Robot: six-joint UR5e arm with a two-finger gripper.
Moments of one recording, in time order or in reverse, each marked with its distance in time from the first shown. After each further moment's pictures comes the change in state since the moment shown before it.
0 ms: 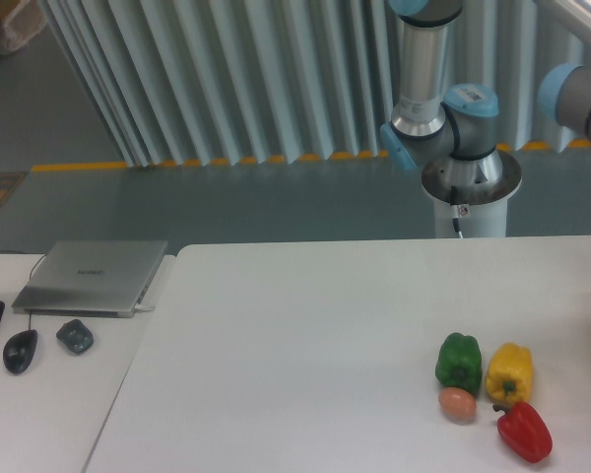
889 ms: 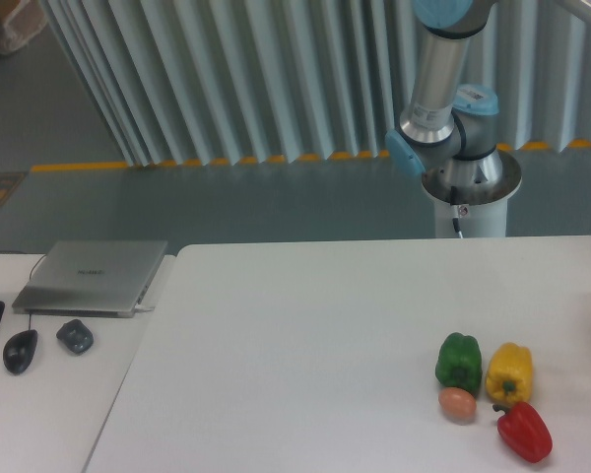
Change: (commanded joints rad) arm 0.065 -0.080 -0.008 0.216 -0.006 -0.025
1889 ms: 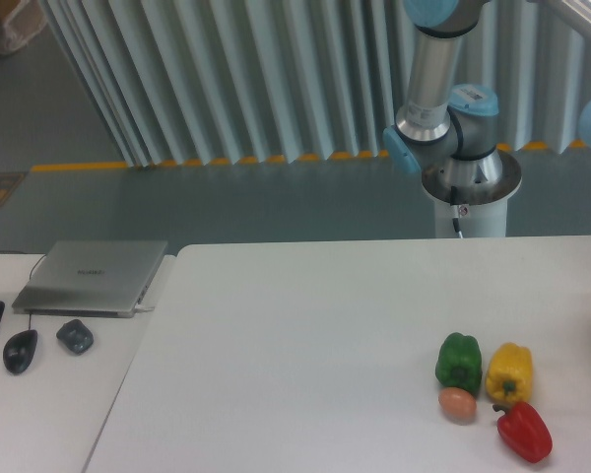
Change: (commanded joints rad) arm -0.117 0.017 -0.025 -0.129 -0.023 -0.080
